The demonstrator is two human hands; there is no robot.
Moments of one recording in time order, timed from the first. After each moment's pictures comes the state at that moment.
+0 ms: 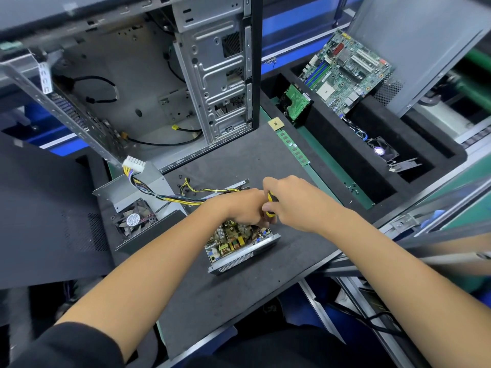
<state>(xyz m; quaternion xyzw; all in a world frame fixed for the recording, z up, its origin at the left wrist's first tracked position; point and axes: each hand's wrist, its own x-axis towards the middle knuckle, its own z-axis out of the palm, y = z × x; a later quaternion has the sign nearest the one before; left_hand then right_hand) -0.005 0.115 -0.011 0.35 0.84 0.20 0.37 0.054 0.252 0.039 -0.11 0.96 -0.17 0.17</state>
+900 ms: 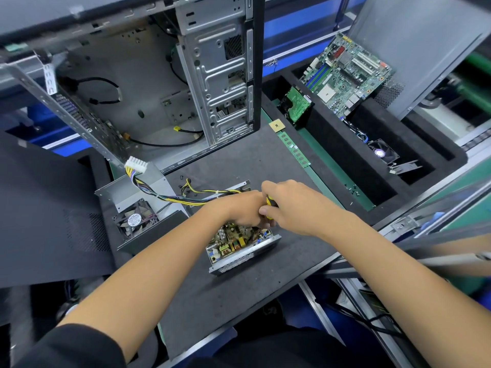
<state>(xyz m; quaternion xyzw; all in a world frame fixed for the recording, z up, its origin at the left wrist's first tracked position) -0.003 0.113 -0.012 0.36 0.84 0.21 0.35 0.058 0.248 0.043 -0.14 0.96 -0.16 0.17</state>
